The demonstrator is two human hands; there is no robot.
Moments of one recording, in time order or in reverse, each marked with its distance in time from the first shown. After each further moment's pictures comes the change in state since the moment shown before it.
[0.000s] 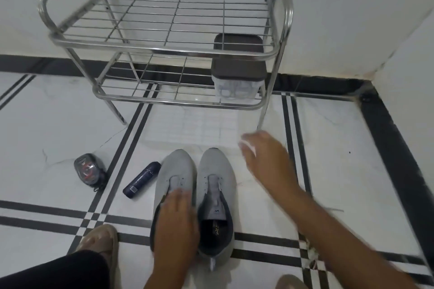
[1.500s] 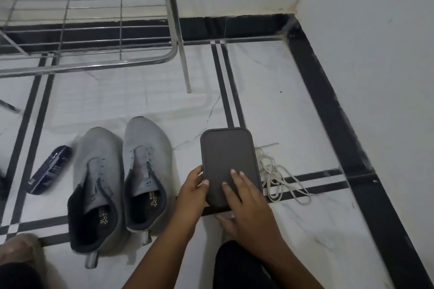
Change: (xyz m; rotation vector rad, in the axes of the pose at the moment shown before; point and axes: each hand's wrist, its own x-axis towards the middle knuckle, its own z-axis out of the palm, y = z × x) left_hand -0.014 0.134 0.083 -1.039 -0.672 -0.513; right_hand -0.208 0.139 0.061 -0.342 -0.017 -0.044
